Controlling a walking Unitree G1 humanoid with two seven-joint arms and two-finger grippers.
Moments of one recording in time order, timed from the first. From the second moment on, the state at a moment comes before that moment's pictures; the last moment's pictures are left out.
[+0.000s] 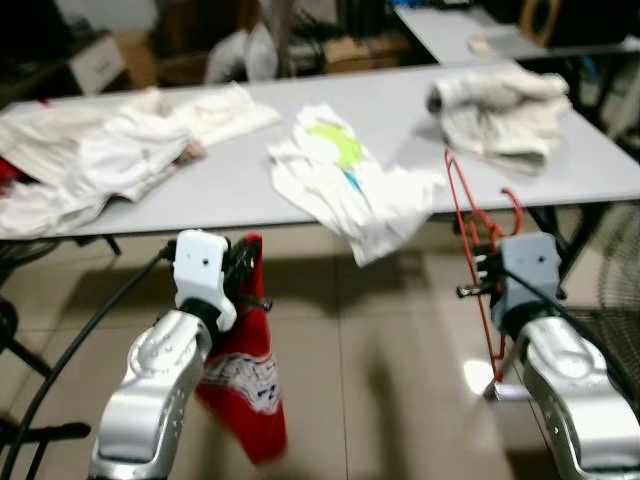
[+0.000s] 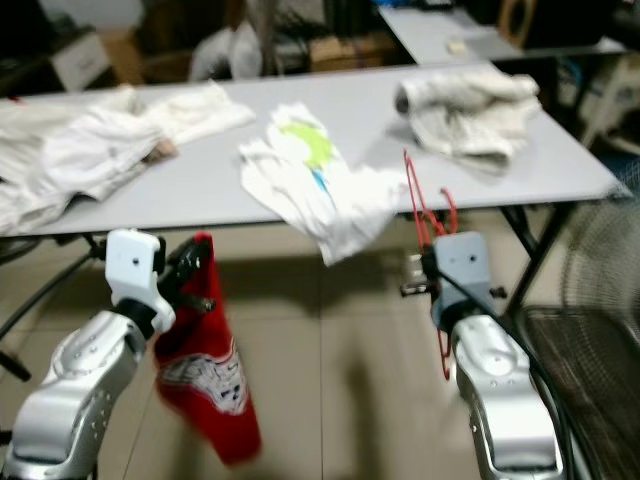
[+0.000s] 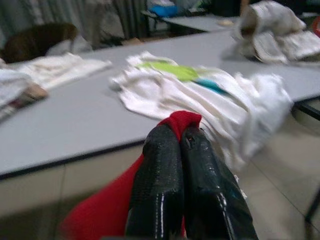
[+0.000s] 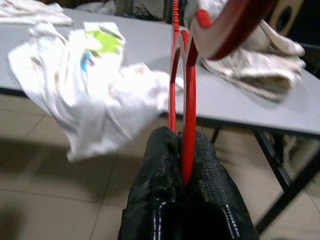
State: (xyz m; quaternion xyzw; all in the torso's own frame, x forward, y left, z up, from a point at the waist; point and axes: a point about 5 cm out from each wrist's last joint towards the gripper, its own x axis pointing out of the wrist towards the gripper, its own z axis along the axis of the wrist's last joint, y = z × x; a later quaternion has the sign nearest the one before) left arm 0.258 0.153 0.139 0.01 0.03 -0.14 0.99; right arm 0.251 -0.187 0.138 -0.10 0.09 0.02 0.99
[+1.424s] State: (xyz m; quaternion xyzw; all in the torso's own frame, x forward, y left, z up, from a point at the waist) left arm 0.355 0.106 0.315 0.05 -0.18 -0.35 0.92; right arm 0.189 -0.230 0.239 -0.15 0.09 0.48 0.86
